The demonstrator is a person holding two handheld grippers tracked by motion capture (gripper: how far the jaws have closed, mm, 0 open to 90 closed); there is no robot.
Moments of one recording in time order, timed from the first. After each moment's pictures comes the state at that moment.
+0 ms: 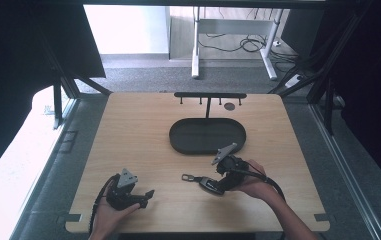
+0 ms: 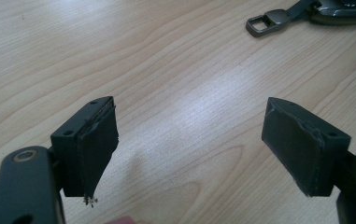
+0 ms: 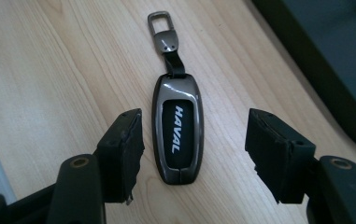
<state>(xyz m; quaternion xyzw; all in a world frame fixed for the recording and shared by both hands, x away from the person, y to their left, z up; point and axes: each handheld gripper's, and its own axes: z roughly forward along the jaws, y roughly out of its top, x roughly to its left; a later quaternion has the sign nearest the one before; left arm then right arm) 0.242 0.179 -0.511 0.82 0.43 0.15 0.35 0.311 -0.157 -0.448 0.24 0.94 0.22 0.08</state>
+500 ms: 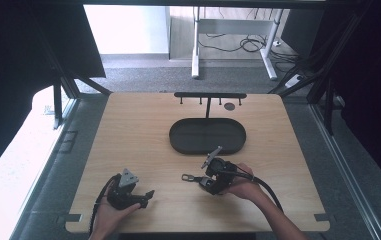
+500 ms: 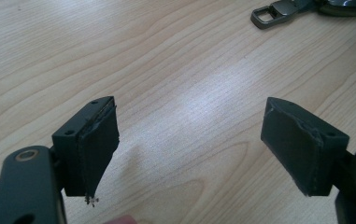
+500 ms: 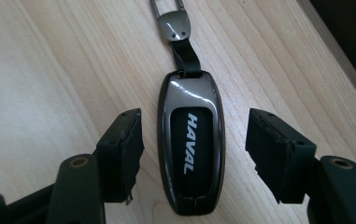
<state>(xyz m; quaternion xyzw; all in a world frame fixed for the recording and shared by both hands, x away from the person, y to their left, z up) 0.245 0.178 -0.514 0.82 0.43 0.15 0.34 0.320 -0.133 -0.480 0.24 0.95 0.18 0.06</state>
